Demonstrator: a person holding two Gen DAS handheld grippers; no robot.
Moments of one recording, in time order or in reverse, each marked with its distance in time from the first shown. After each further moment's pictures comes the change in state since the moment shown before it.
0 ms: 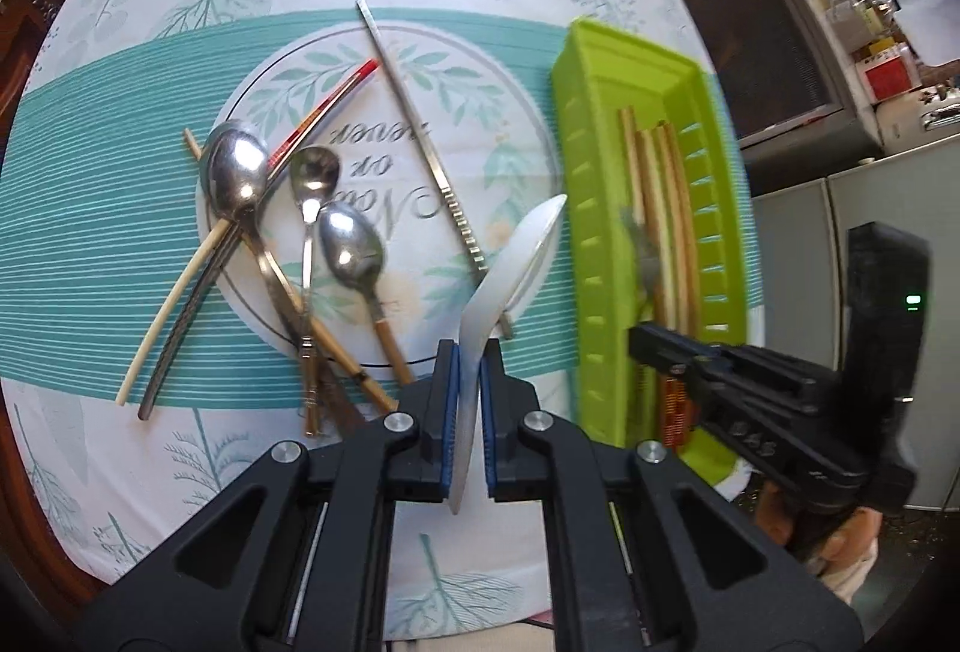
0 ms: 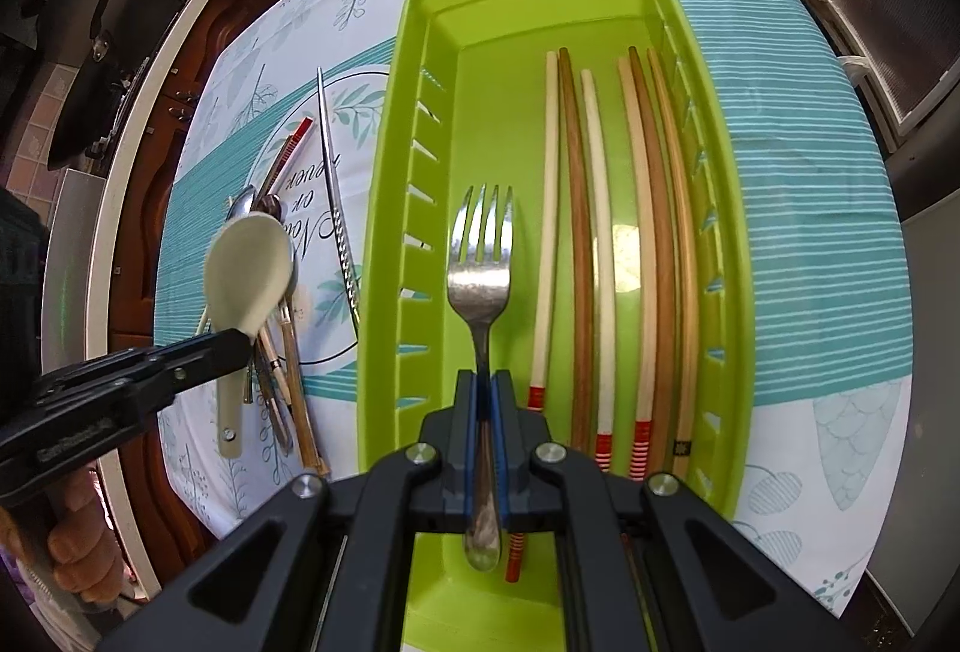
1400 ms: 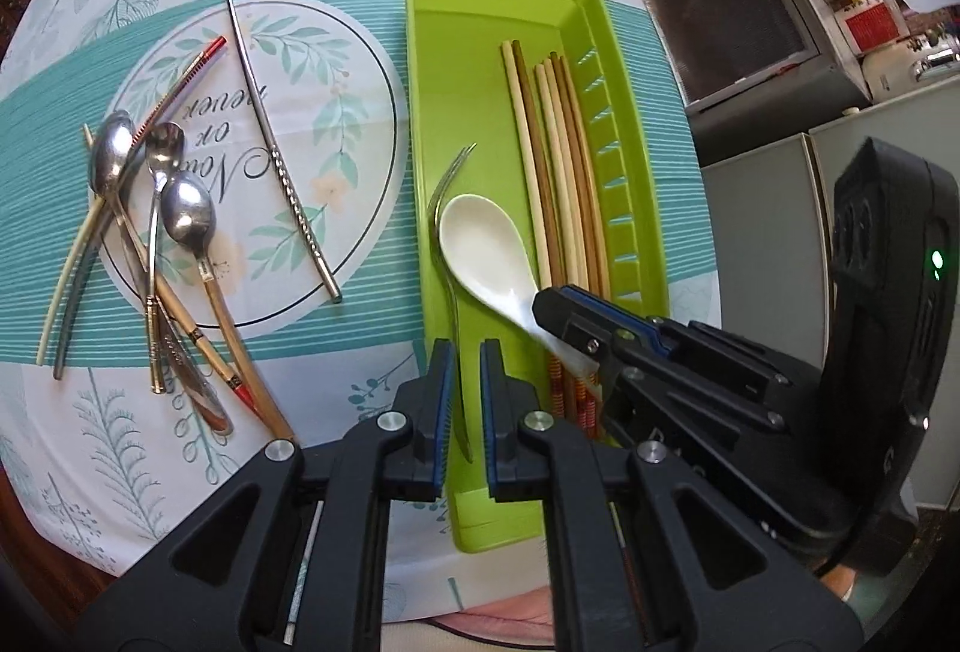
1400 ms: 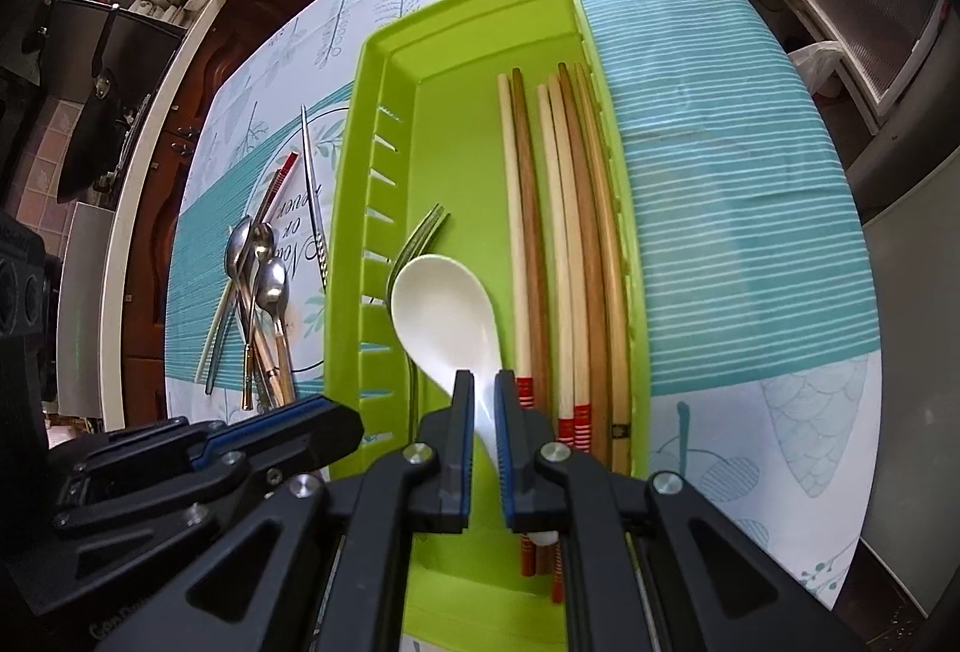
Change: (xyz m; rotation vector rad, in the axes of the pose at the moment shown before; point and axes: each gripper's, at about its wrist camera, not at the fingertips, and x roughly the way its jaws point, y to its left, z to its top) left arm 0.025 -0.084 -0.021 0.056 0.046 0.026; right arm -0.019 -0.029 -0.008 0.054 -0.060 0.028
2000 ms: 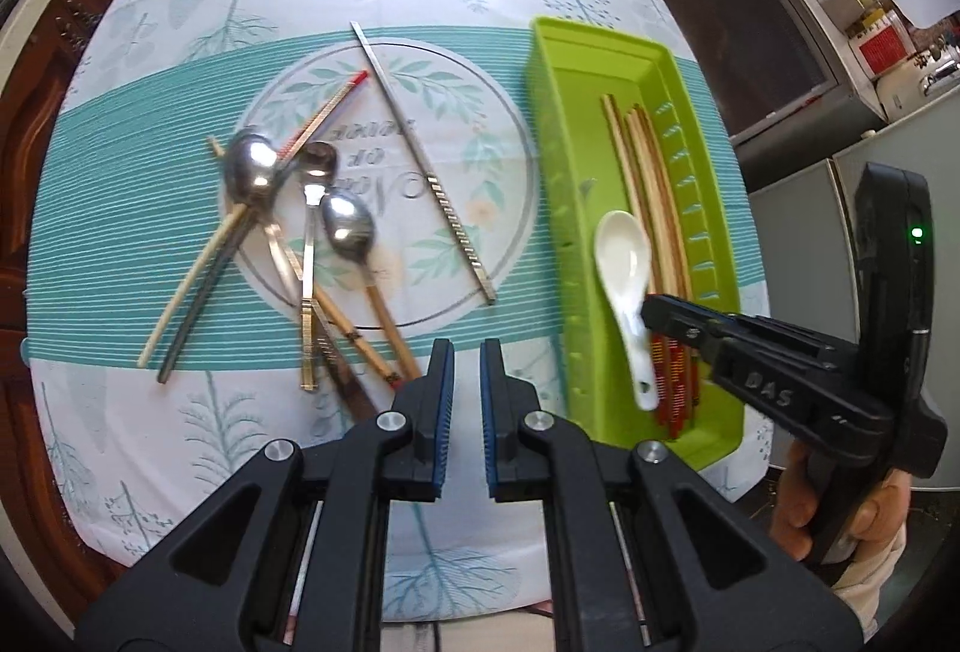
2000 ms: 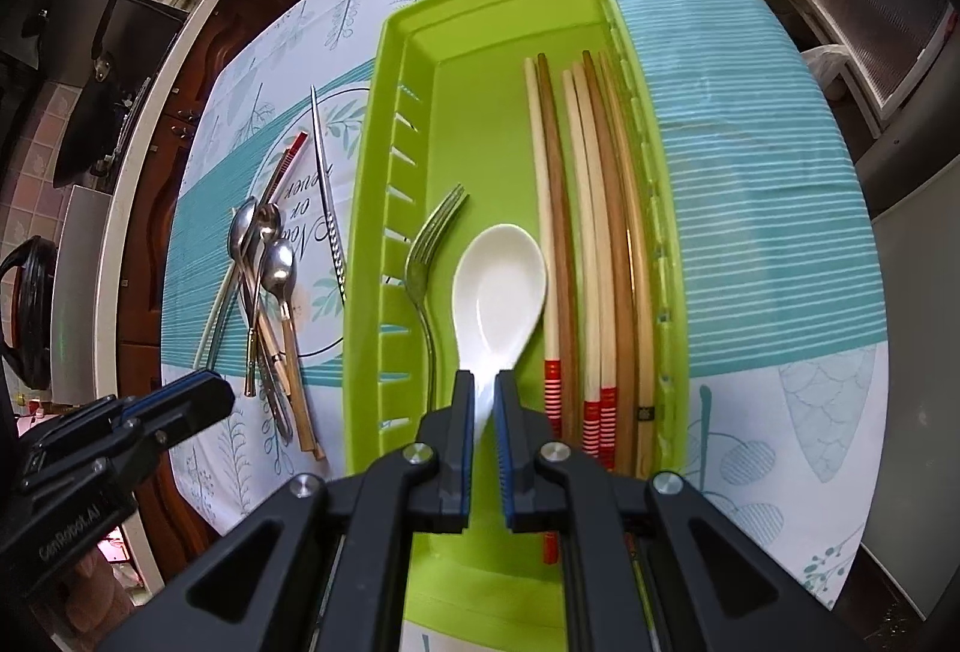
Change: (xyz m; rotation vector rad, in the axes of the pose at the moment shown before) left arm -0.046 0.069 -0.017 -0.011 -0.115 0.086; right arm 0.001 0.016 -0.004 -0.019 0.017 -0.021
